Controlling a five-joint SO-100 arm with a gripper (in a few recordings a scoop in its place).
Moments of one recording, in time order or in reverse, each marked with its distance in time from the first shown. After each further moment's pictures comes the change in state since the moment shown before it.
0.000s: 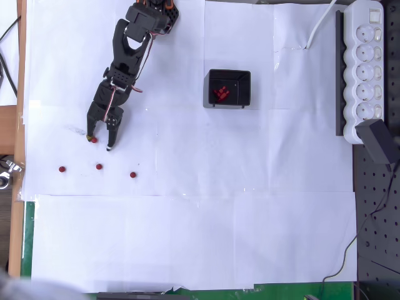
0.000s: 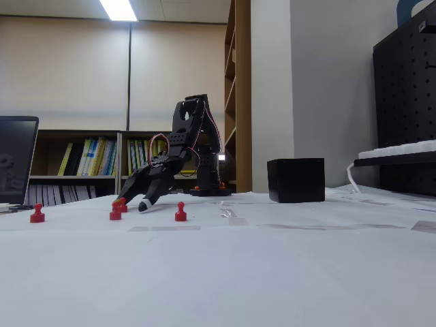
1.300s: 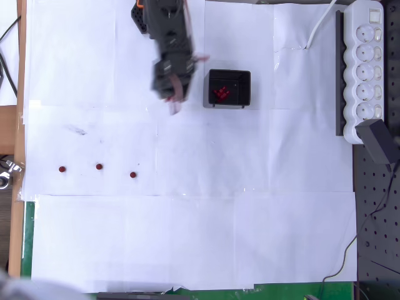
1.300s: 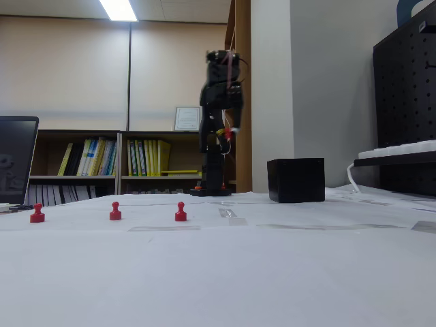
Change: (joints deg) arm -50.0 -39.9 46.5 130.9 -28.8
